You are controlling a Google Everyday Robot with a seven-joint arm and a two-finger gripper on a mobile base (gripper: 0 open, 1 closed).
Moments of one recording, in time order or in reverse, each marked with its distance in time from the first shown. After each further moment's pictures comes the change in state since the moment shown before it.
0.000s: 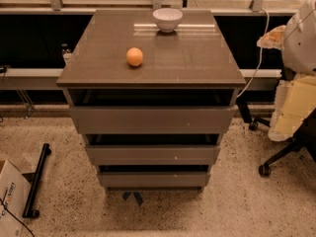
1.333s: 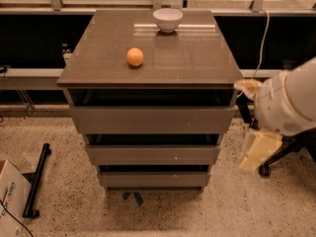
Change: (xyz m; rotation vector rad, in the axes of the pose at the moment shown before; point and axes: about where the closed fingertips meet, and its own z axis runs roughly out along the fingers) arm -0.006 0.033 0.095 0.016 -0.211 0.027
